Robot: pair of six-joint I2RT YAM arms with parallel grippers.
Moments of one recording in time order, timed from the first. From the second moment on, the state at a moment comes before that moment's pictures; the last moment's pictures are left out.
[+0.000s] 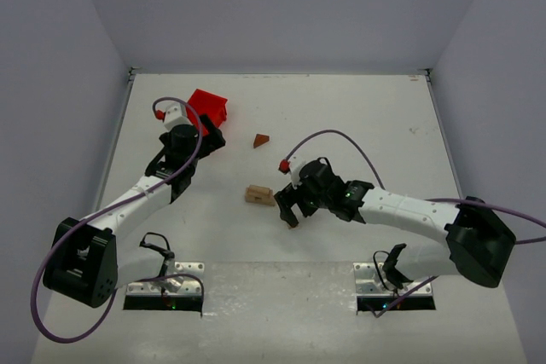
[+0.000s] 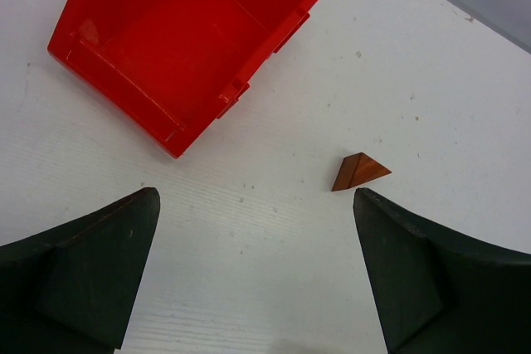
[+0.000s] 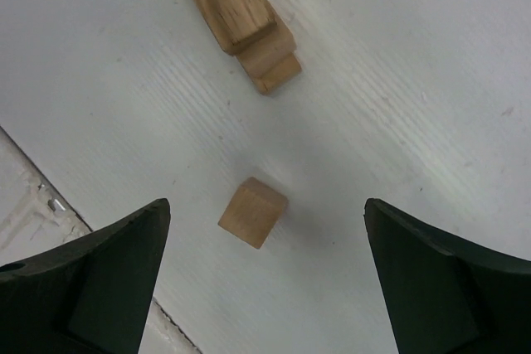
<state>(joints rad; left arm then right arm) -0.29 1.18 0.62 0.11 -0.35 -0.61 0.90 1.30 0.65 -0.14 -0.07 0.13</state>
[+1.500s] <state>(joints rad) -0.29 1.18 0.62 0.11 -0.35 -0.61 1.11 1.47 0.70 -0.24 0.29 0.31</state>
